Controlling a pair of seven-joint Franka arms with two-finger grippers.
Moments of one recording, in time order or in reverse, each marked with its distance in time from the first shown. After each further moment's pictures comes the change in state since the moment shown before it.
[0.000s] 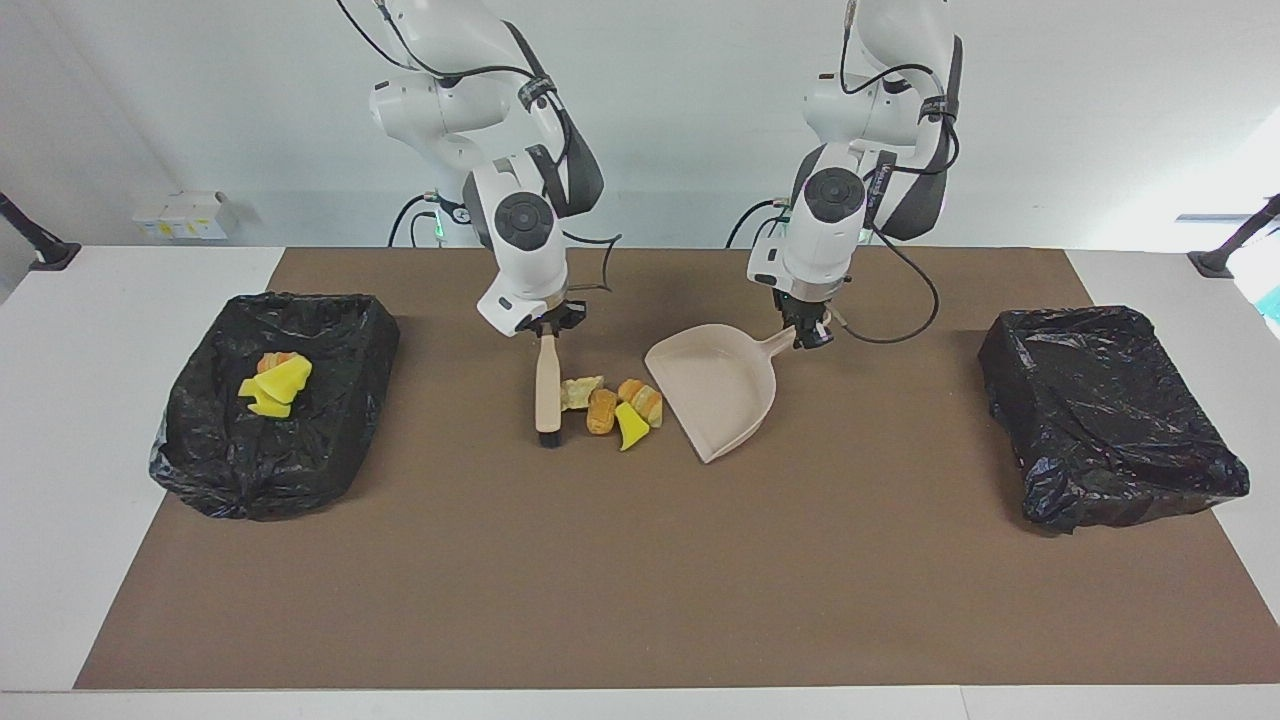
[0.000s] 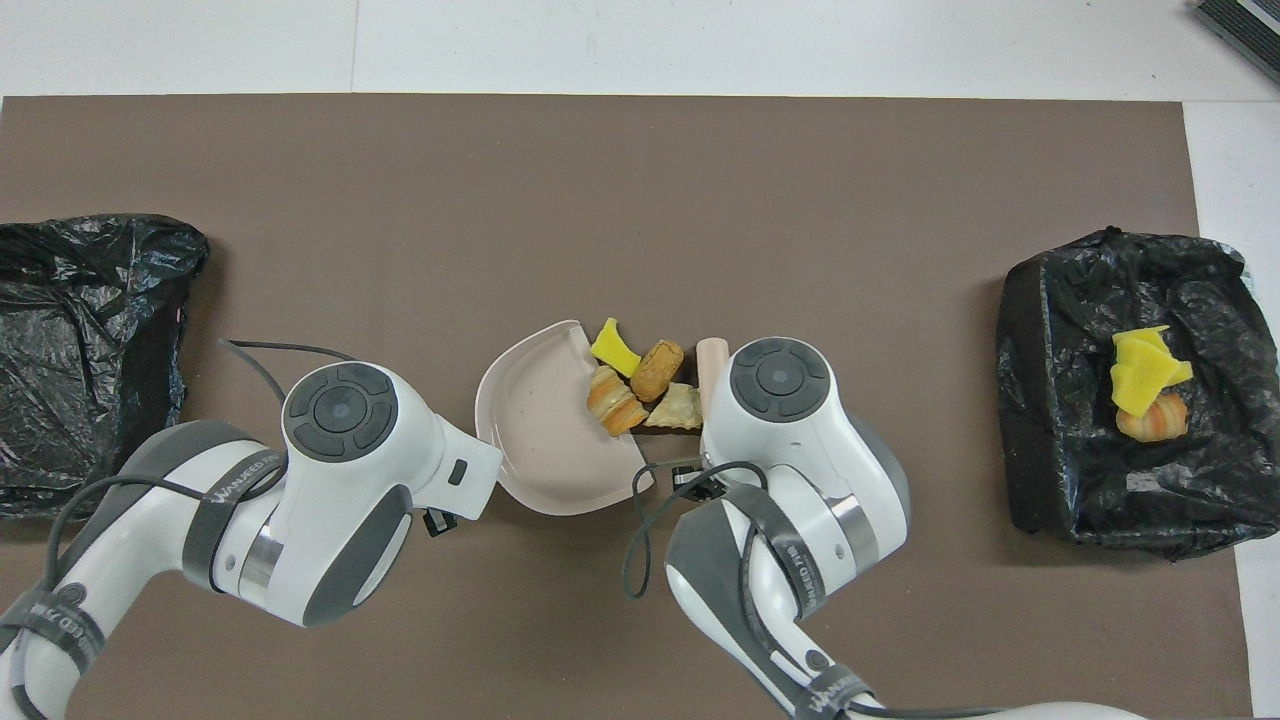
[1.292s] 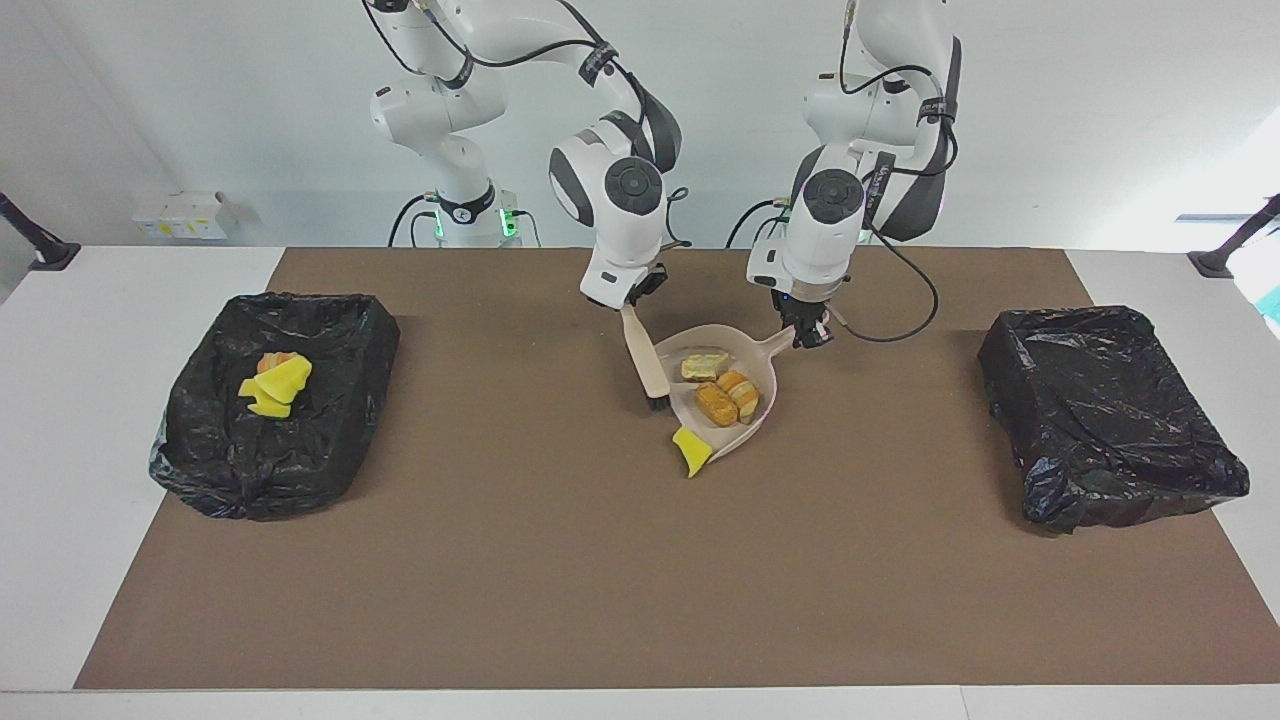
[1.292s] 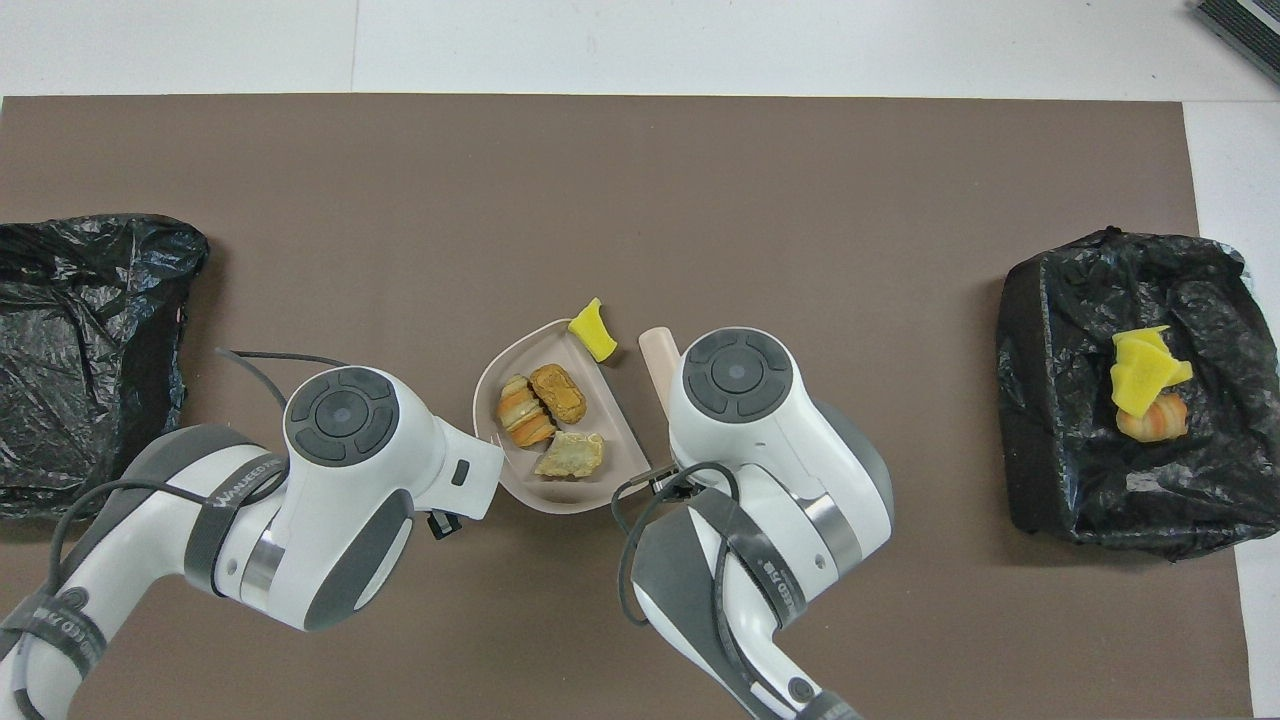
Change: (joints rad) left arm -0.001 -0.006 -0.003 -0.011 -0.007 0.001 -0.060; right arm -0.028 0.020 0.007 0.142 -0.086 -0.108 -0.202
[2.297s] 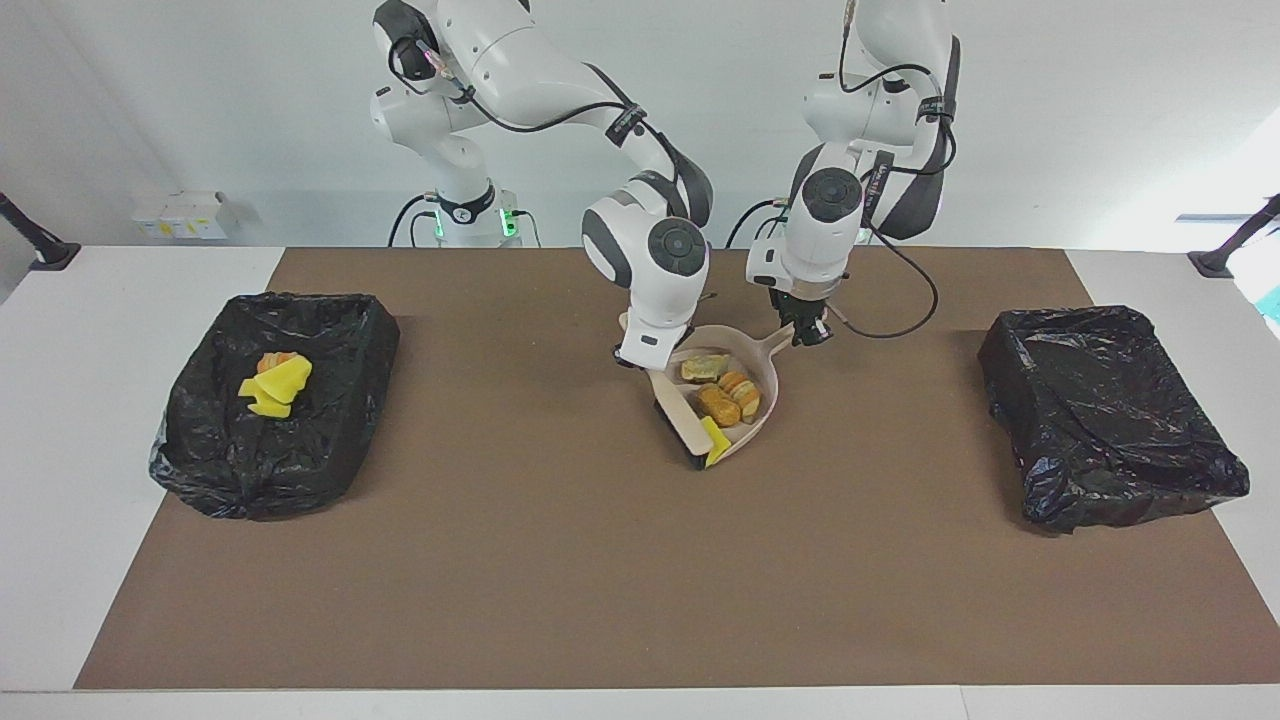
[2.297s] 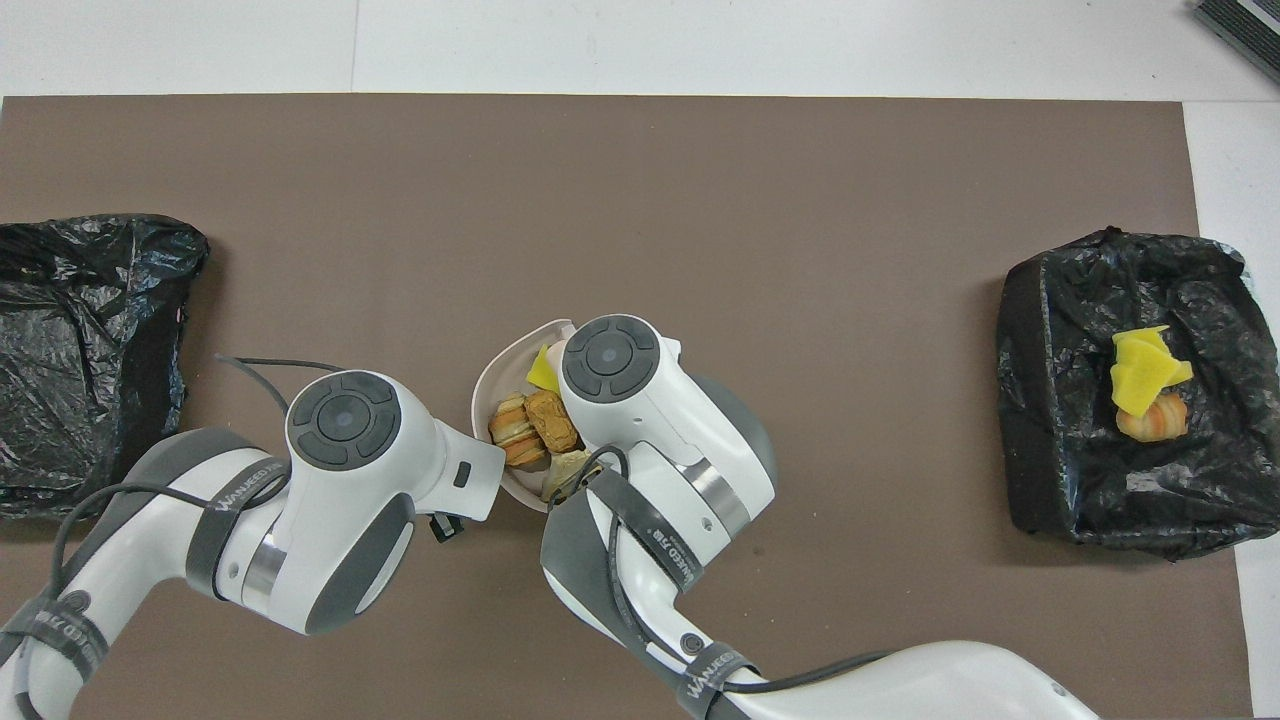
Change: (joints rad) left arm -0.004 -0.005 -0.001 -0.008 -0.002 -0.001 -0.038; right arm 0.069 0.172 0.040 0.164 -0.041 -0.034 -0.161
